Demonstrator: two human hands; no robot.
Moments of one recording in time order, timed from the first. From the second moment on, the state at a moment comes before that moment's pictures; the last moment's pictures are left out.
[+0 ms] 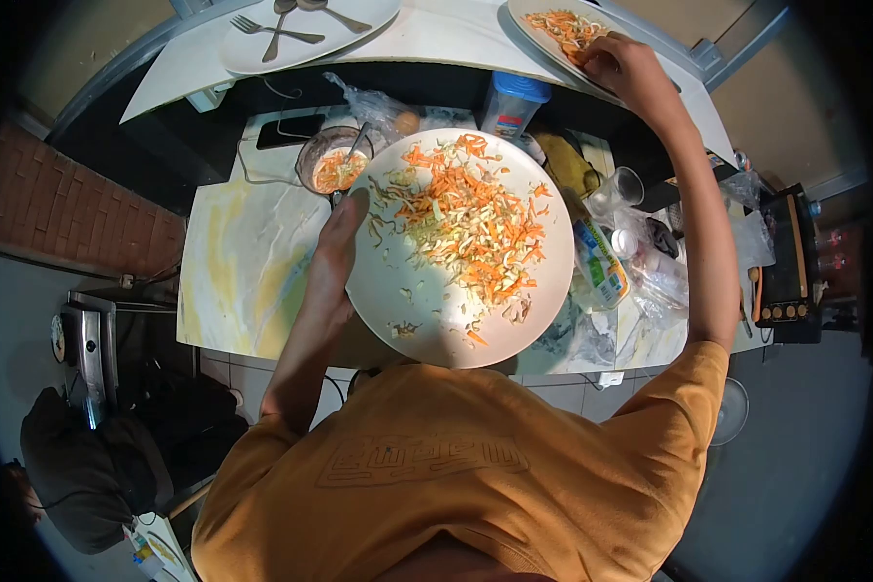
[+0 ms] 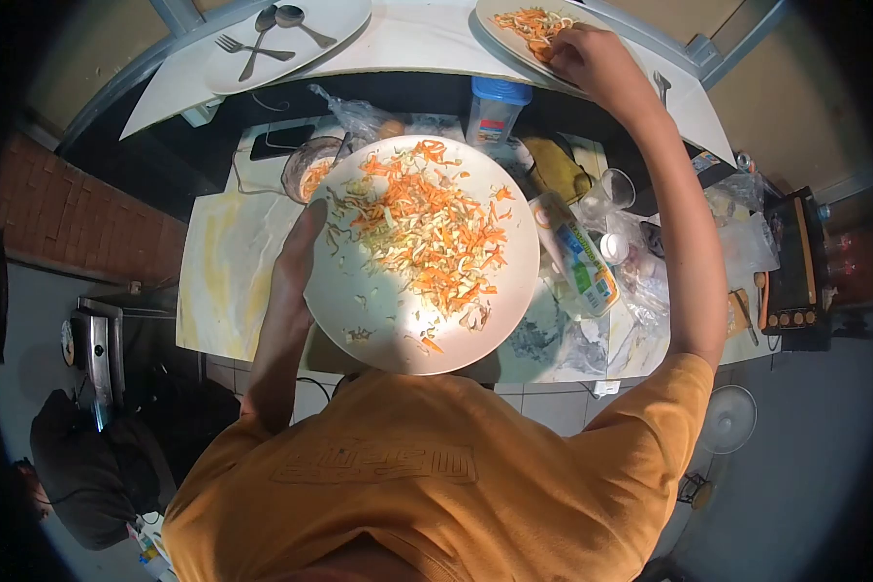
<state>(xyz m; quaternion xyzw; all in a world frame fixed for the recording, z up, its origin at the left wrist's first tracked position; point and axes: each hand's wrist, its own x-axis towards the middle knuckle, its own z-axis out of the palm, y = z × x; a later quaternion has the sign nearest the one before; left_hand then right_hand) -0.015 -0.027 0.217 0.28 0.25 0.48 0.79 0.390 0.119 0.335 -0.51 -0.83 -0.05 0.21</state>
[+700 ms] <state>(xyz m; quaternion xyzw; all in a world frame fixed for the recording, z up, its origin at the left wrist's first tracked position) 0.000 -0.044 0.210 0.26 0.27 0.46 0.80 0.238 -0.035 0.277 -0.43 -0.85 0.19 0.22</state>
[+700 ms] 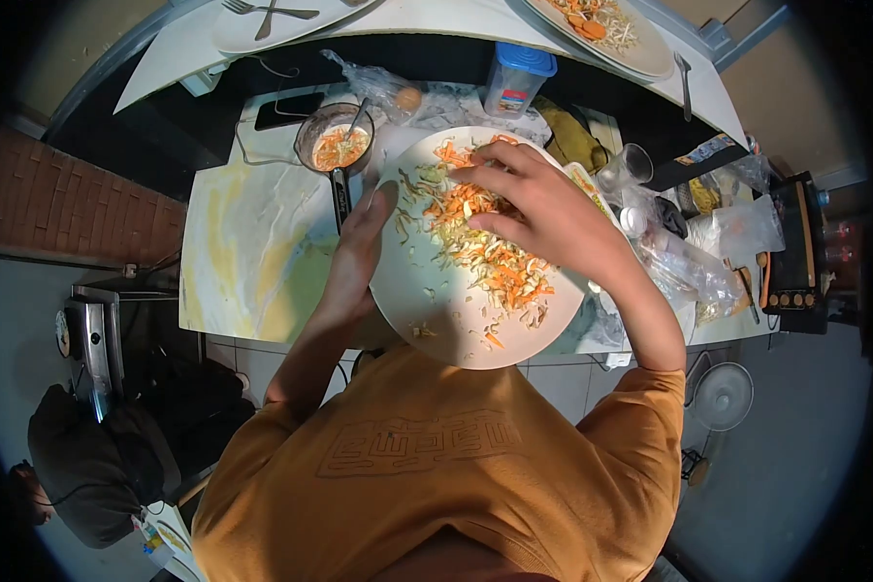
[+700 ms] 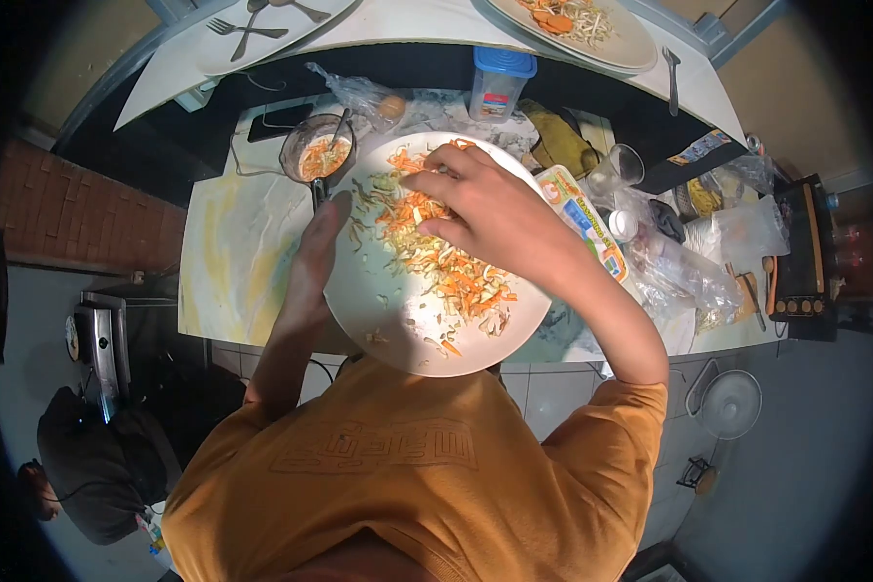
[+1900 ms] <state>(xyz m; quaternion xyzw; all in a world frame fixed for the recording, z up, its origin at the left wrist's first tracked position) 0.002 -0.026 0.191 0.26 0.30 0.45 0.80 0.266 0.016 0.272 -0.45 -0.69 0.51 0.25</state>
